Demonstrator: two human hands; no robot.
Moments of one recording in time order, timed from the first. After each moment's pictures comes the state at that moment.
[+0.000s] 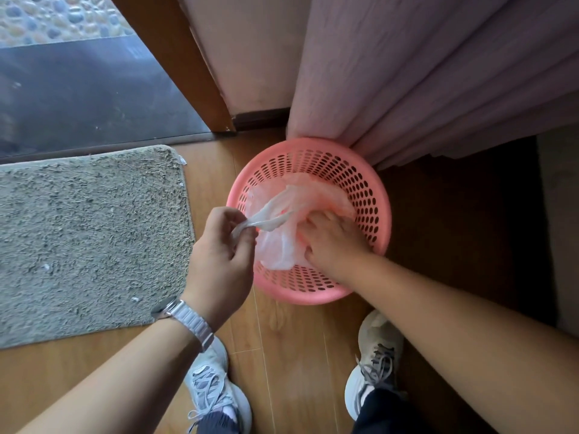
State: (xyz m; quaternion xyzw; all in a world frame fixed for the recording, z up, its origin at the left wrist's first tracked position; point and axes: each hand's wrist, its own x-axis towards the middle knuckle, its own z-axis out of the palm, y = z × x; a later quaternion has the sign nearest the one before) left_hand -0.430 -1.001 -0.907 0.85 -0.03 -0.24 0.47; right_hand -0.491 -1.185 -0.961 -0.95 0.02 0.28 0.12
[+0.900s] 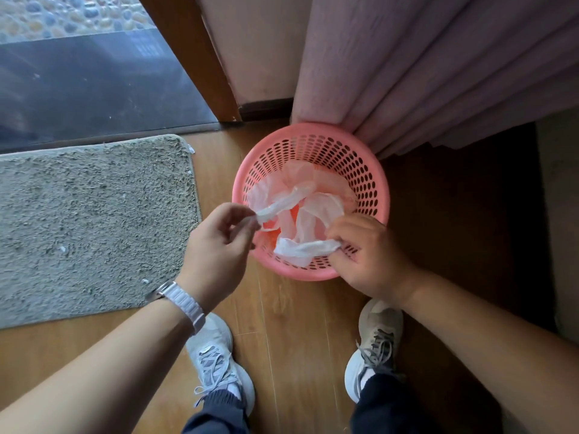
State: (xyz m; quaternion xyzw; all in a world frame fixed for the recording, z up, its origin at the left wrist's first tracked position) left_hand -0.440 -0.987 -0.890 0.84 -0.04 -0.27 0.47; right_hand -0.545 -1.197 -0.898 -0.91 0.05 0.03 0.41
